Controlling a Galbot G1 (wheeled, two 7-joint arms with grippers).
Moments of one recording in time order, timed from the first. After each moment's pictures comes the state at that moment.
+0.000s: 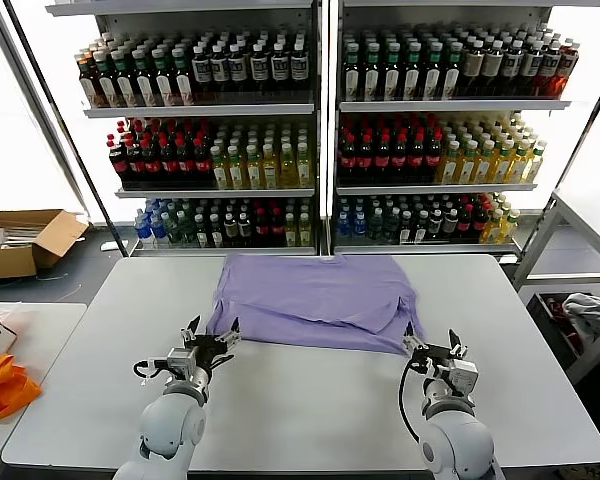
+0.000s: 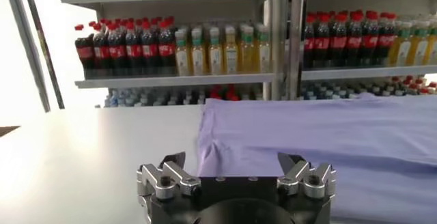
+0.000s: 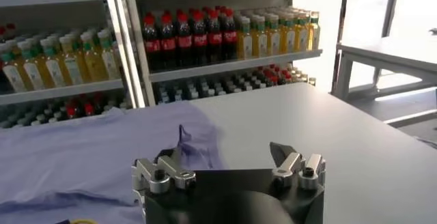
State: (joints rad) left arm 1.12 -1.38 -0.42 -1.70 -0.18 0.39 -0.11; right arm -1.25 1.33 0.38 1.95 0.38 -0.48 0.48
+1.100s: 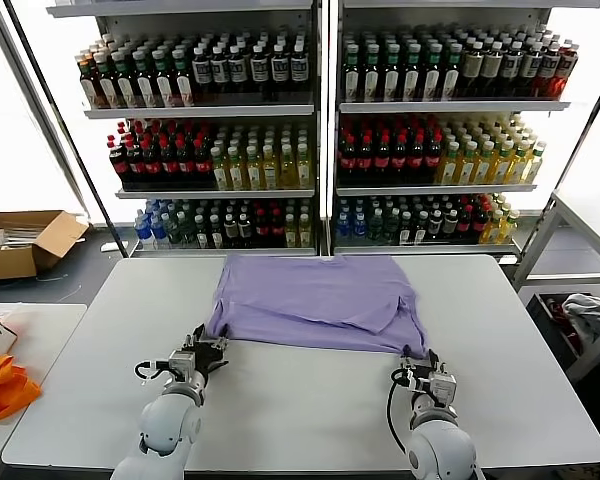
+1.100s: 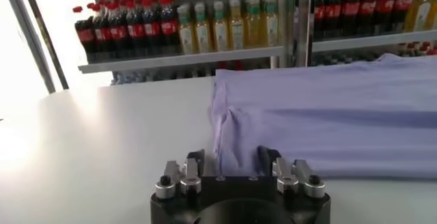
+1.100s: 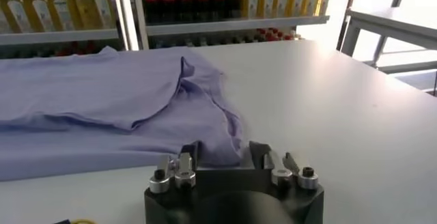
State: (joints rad) left arm 1.11 -1.35 -0.41 -1.62 -0.17 0.42 -0.09; right arm -1.27 1.34 0.35 1.87 0.37 -0.50 0.47
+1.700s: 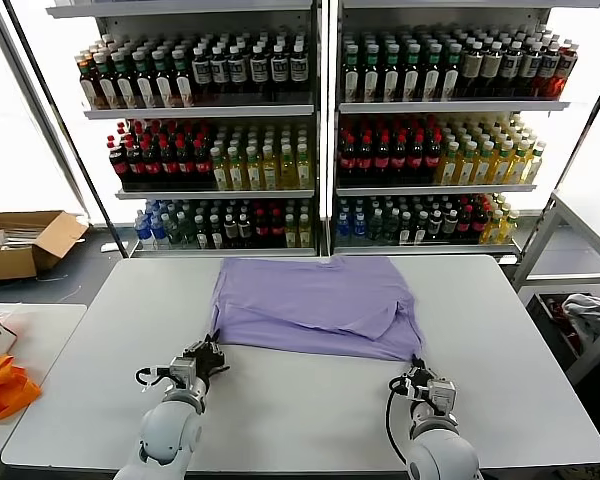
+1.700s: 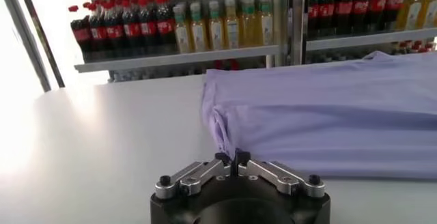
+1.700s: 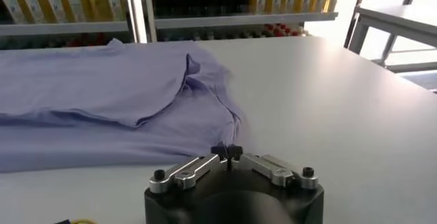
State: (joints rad) left arm 1.15 -1.35 -0.41 -1.67 -0.17 0.43 -0.09; right arm -1.31 1.33 0.35 1.97 0.36 -0.52 0.48
